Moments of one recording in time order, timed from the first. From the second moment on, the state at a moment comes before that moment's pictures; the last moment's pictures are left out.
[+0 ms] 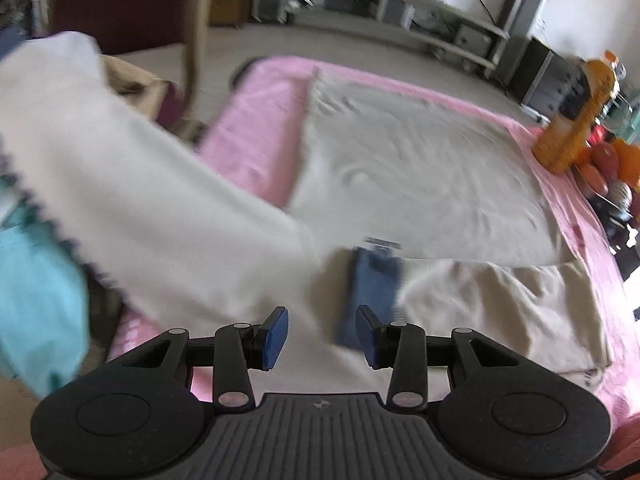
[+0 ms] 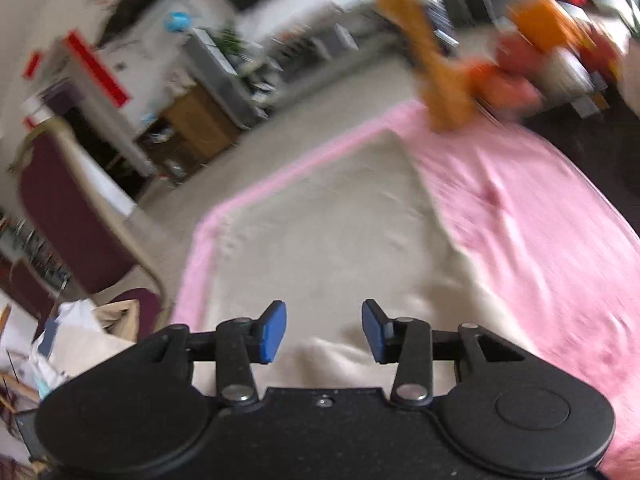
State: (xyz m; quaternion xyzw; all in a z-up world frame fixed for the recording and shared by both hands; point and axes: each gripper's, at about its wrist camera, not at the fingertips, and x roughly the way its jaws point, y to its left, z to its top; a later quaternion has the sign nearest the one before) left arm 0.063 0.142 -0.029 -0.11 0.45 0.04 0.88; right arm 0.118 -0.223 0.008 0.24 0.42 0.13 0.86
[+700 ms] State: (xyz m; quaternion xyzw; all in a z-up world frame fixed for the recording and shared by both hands) left arm 0.107 0.088 -0.068 0.01 0.45 0.00 0.89; right arm 0.124 -0.290 -0.060 0.27 0.46 0.00 0.85
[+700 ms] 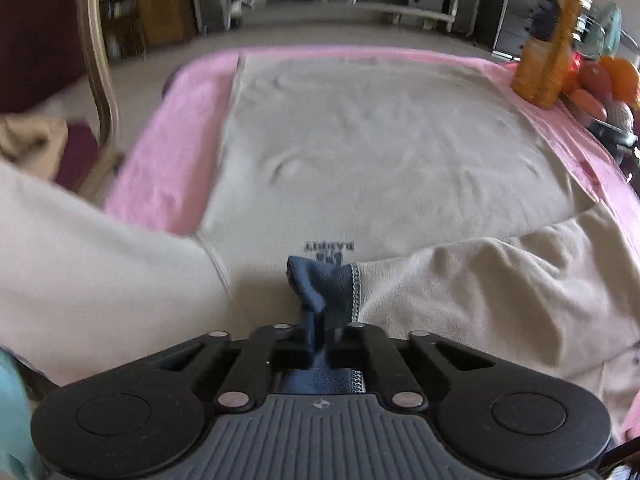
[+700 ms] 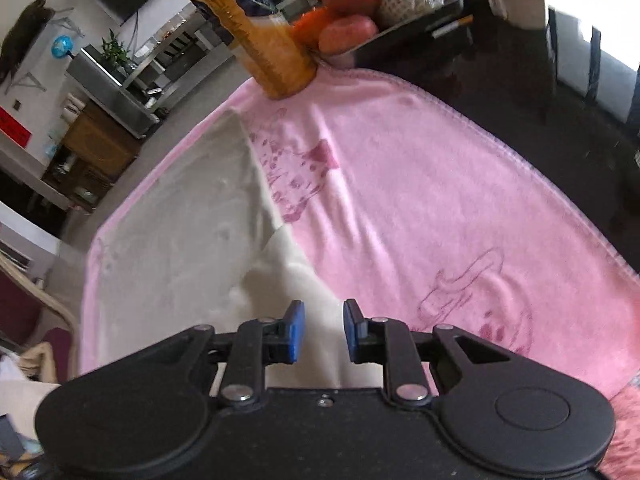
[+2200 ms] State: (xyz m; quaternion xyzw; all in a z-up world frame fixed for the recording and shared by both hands) left arm 0.072 0.101 -0.054 0.01 0.45 0.06 0.89; right arm 0.078 -0.288 -0.064 0.14 0.47 -0.03 0.87
